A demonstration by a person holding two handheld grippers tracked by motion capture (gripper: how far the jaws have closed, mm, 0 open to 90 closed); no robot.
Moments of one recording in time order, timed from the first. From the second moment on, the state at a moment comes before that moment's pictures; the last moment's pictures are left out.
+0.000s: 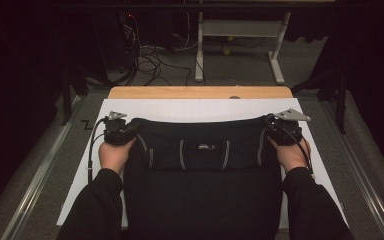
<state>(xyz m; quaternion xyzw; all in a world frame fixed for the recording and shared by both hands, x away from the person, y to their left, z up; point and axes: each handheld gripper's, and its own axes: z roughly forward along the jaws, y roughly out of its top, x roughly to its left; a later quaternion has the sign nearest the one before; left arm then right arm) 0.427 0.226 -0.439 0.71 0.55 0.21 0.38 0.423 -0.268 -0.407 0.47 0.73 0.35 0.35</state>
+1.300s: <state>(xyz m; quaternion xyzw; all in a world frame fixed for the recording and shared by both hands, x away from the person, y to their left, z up) 0.335 0.221 -0.453 0.75 0.47 0.14 0.45 0.351 -0.288 -0.451 0.49 0.73 0.41 0.24</state>
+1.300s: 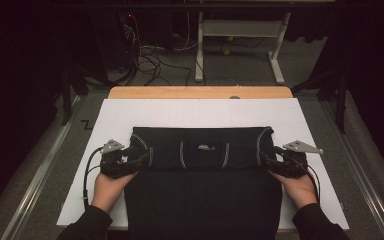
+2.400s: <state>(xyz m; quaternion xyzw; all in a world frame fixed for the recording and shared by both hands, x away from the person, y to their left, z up) 0.314 0.205 -0.448 0.76 0.45 0.15 0.45 0.311 -0.268 -0.443 0.44 0.75 0.42 0.27</state>
